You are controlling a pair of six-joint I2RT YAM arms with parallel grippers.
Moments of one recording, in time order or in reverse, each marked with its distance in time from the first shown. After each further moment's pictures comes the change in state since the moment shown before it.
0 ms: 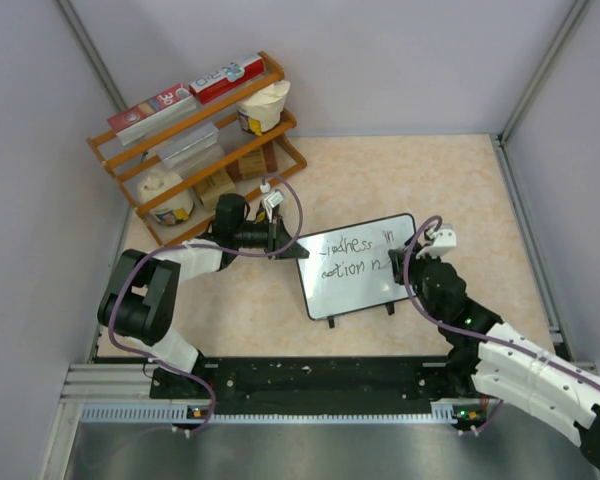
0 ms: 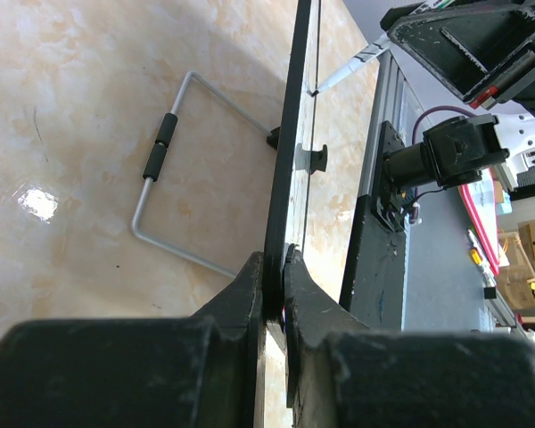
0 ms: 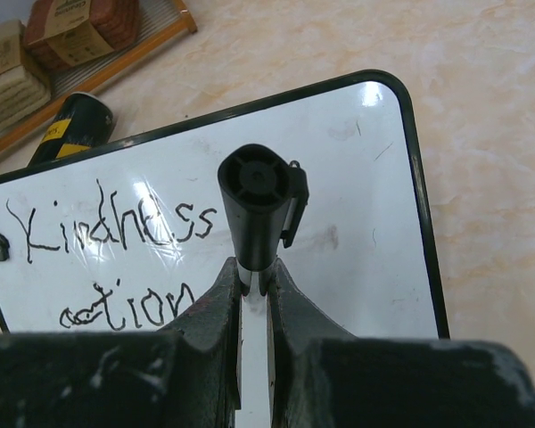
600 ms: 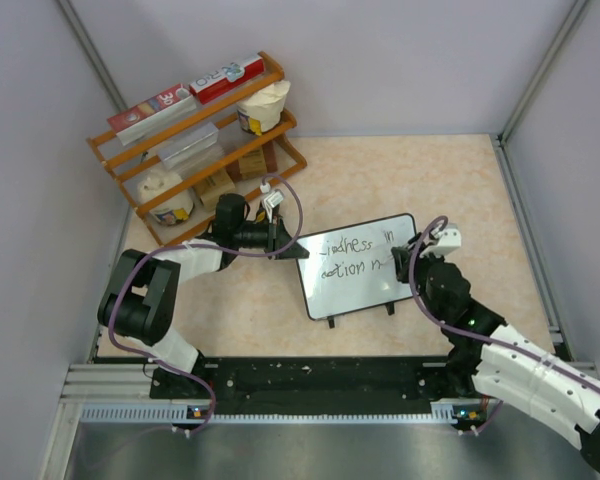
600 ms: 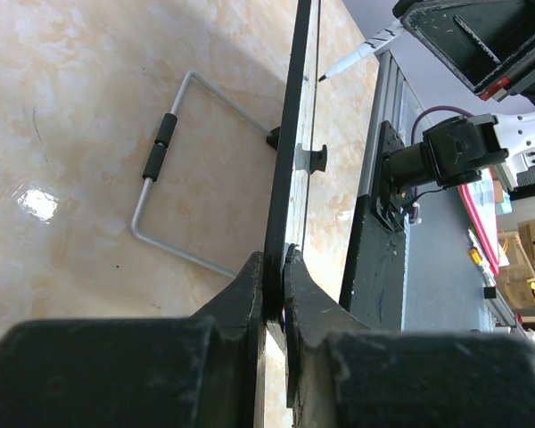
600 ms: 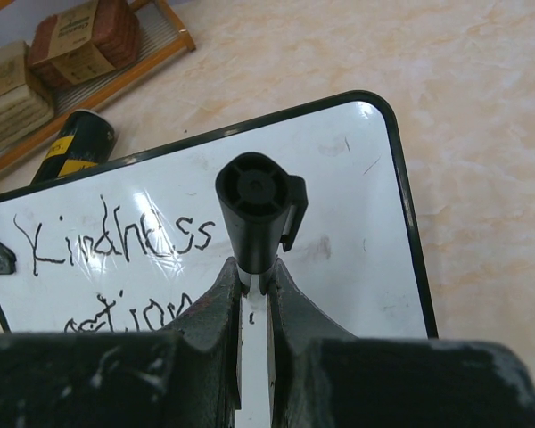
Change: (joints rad) left arm 0.000 0.000 0.000 0.000 0.001 0.000; right arm -0.004 -0.051 0.004 -0.026 0.006 -0.001
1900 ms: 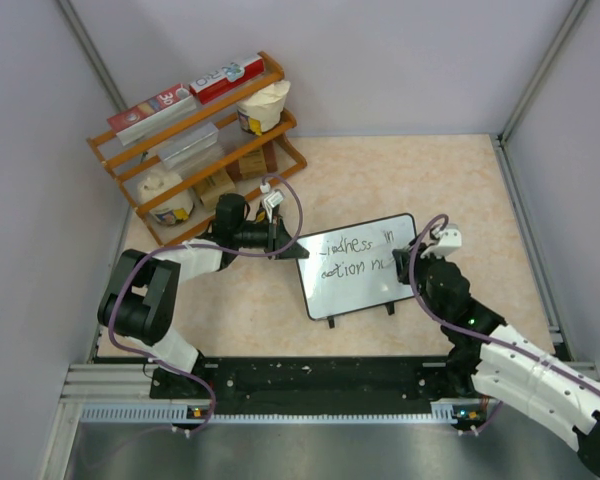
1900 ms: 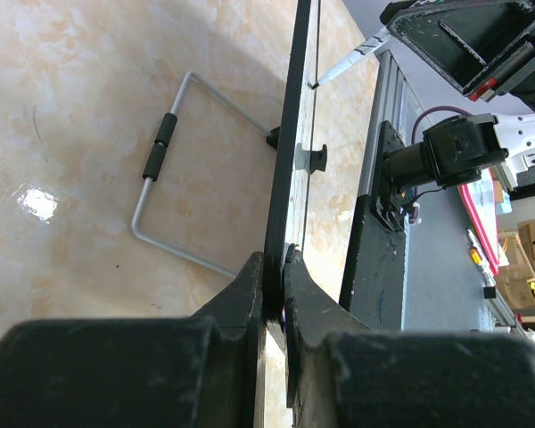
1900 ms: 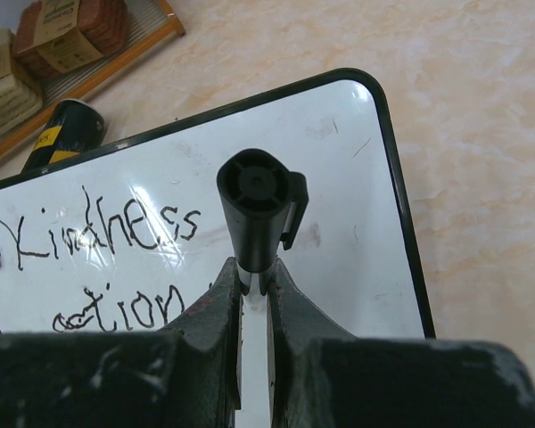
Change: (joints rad) left arm 0.000 0.000 0.000 -0.001 0.000 0.000; right arm -0.034 0.016 -0.009 -0.015 -0.029 0.023
